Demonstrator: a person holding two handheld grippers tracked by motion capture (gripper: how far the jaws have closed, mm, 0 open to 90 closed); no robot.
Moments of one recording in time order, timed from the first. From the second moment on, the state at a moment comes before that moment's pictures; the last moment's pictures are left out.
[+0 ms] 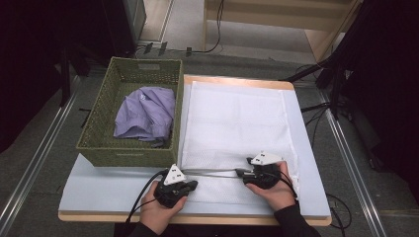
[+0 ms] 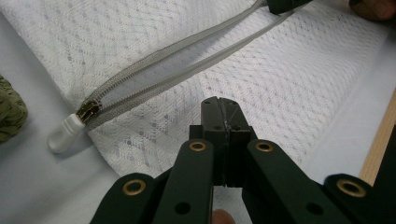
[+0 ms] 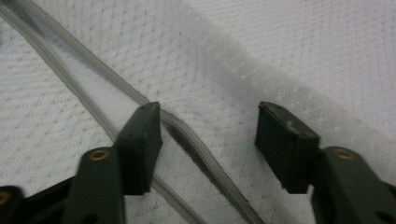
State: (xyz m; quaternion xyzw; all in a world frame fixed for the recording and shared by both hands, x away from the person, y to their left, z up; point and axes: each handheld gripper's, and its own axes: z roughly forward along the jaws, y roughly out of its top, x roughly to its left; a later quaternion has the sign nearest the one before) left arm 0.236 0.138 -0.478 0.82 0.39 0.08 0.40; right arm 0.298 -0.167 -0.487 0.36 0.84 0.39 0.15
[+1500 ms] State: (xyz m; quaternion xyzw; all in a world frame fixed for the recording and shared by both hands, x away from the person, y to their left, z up) left arm 0.237 0.138 -0.478 0.82 0.39 0.08 0.41; right arm 0.305 -0.168 -0.403 0.36 0.77 0.49 0.16
